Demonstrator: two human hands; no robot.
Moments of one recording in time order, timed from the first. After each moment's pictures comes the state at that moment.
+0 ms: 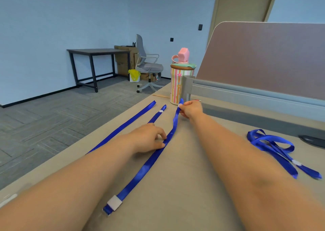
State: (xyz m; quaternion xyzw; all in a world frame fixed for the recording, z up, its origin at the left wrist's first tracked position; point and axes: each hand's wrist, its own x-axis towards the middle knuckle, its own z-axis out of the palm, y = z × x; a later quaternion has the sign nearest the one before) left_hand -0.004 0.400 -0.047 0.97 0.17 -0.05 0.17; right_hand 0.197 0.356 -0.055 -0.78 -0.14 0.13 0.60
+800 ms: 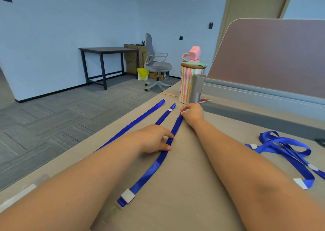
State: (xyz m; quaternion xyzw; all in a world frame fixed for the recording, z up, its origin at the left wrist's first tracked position) left_hand -0.016 0.396 -0.041 0.98 0.14 -0.07 0.16; right_hand 0.184 0.365 -0.076 -0.87 -0.28 0.01 0.41
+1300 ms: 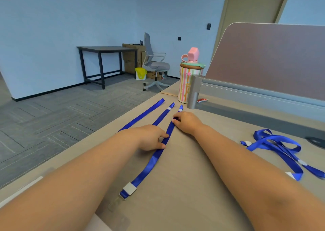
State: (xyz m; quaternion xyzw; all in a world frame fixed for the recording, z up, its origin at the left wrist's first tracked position) left_hand -0.028 0.396 -0.038 0.98 0.15 -0.13 0.09; right_hand 0.152 0.347 -0.076 -0.87 -0.48 0.01 0.12
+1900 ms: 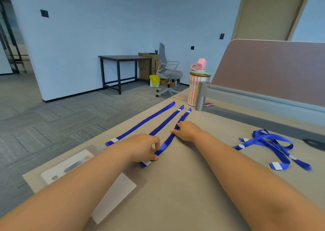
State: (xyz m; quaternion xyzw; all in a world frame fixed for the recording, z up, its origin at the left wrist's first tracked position) left_hand -0.134 0.357 -0.043 0.96 0.23 -0.04 0.13; right_hand 0.075 0.317 -0.069 -0.88 -0.47 0.05 0.05
